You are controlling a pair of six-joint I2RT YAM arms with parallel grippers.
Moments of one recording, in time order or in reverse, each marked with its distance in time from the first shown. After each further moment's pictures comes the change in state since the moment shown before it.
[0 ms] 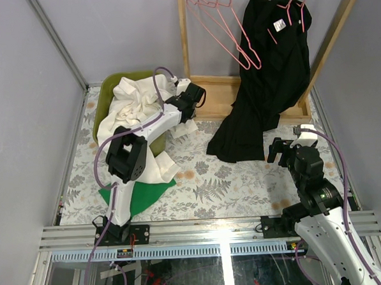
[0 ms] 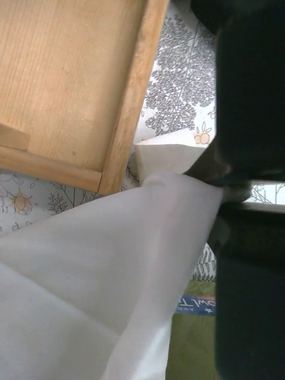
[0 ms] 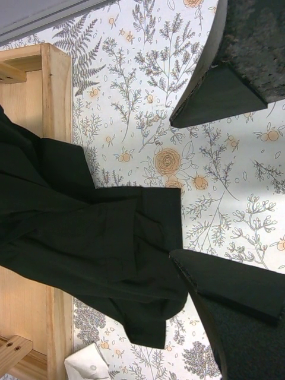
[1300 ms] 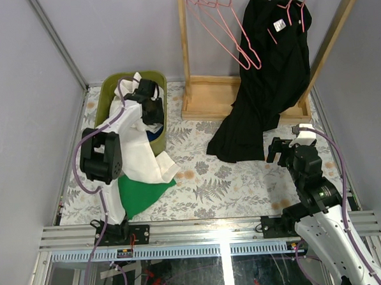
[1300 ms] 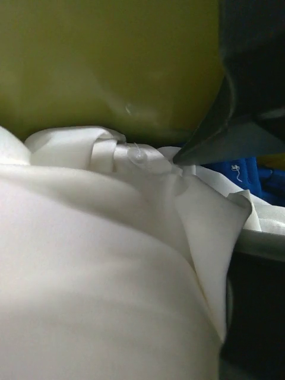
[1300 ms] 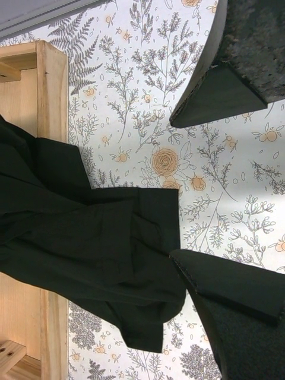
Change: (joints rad) left arm 0.334 -0.155 -0.202 -0.060 0.541 0.233; right arm 0.000 0.026 0.000 0.001 -0.001 0.000
